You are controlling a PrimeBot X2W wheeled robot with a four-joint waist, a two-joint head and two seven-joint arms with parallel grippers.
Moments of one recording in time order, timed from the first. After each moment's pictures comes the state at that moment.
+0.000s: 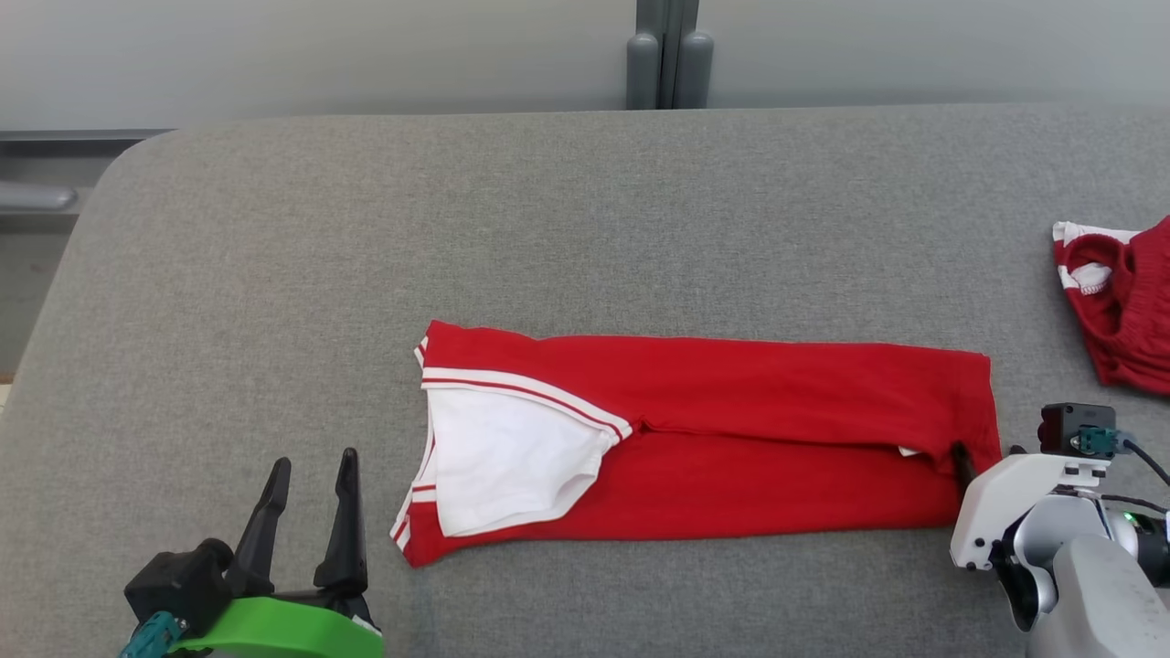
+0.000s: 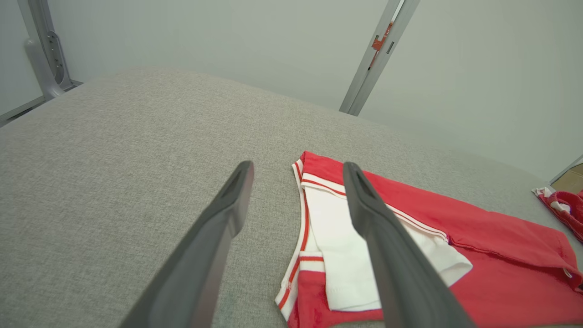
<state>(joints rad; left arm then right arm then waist) 0.03 0.29 -0.33 0.05 -0.67 0.09 -0.25 -0.30 -0.11 -0.23 0.69 0.05 0.13 0.15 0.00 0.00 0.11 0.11</state>
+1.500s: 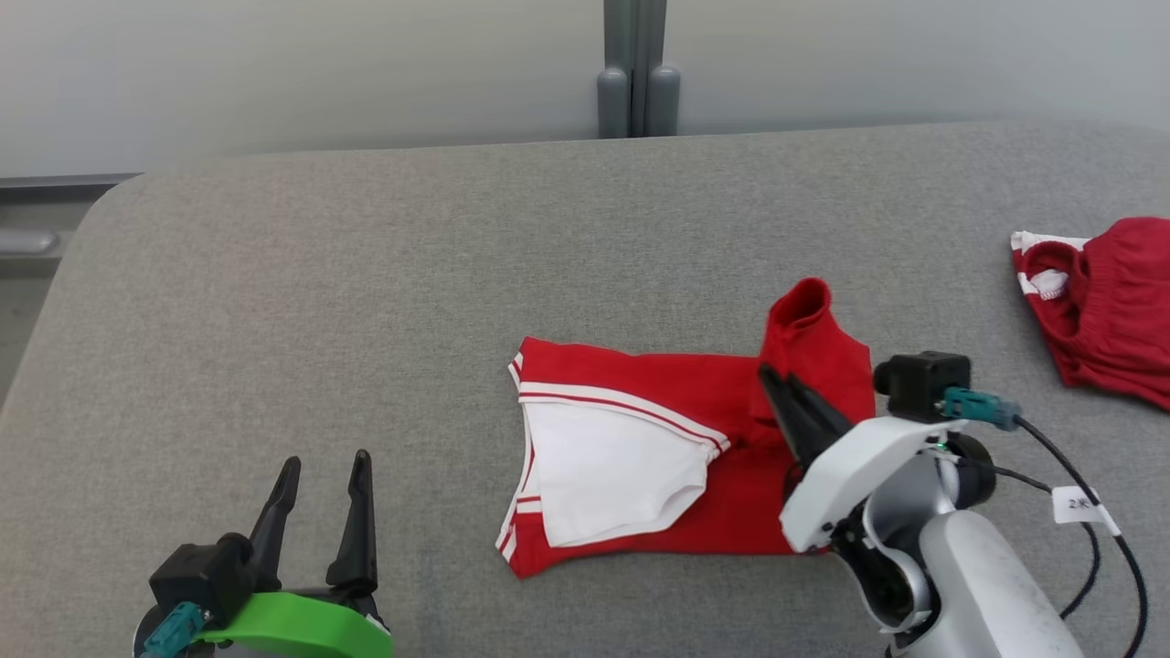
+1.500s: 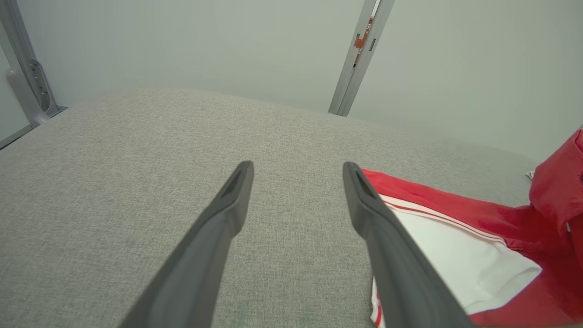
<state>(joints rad) 0.00 0.30 -0.36 0.09 -0.62 0.11 -0.25 -0.21 -0.05 0.18 0.18 0.41 0.13 0.18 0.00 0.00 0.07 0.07</state>
